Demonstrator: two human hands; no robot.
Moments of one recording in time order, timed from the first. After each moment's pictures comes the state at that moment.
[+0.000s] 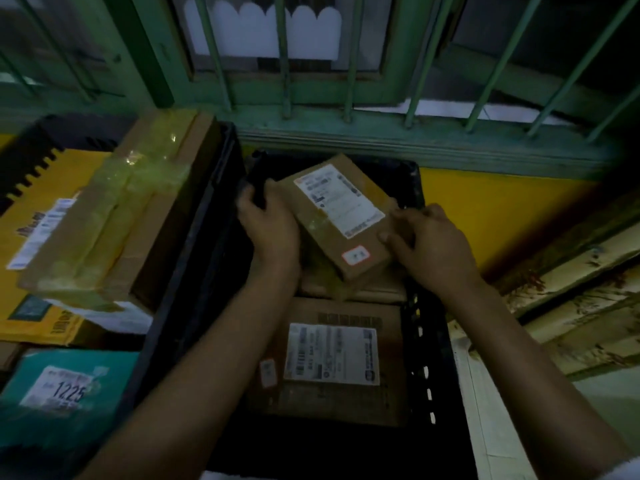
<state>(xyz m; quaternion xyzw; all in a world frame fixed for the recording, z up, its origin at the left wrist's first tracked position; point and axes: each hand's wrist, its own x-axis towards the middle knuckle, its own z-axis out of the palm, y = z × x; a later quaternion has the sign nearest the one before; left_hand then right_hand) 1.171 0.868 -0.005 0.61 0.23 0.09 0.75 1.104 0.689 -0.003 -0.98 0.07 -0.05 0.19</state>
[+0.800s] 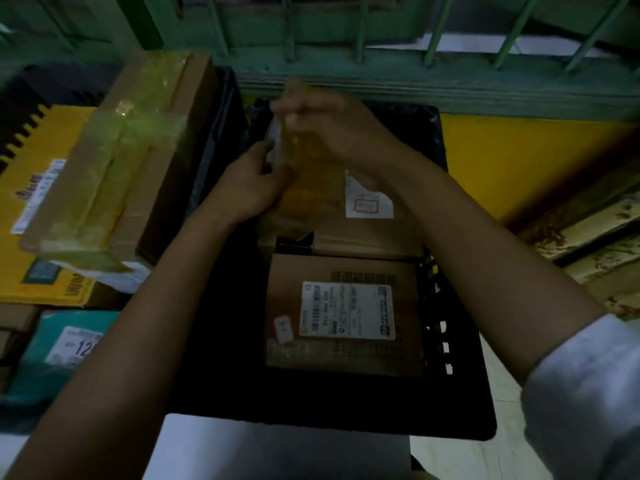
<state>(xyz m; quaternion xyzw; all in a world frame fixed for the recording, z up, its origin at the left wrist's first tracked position) 1.189 0.943 -0.009 0.88 -0.05 -0.14 0.45 1.174 0.789 0.050 -0.78 -0.04 0.06 0.62</state>
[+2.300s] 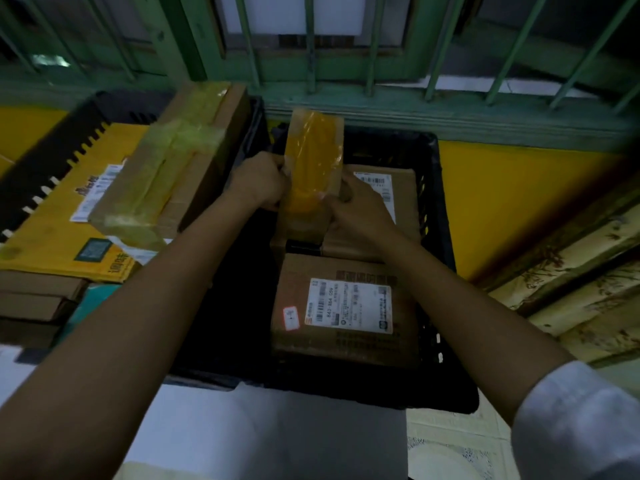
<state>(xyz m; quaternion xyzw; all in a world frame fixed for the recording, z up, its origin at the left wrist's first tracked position) 1.178 0.940 0.019 0.94 0.00 -0.12 0.32 1.125 0.786 -0.021 -0.85 0.01 0.02 0.52</state>
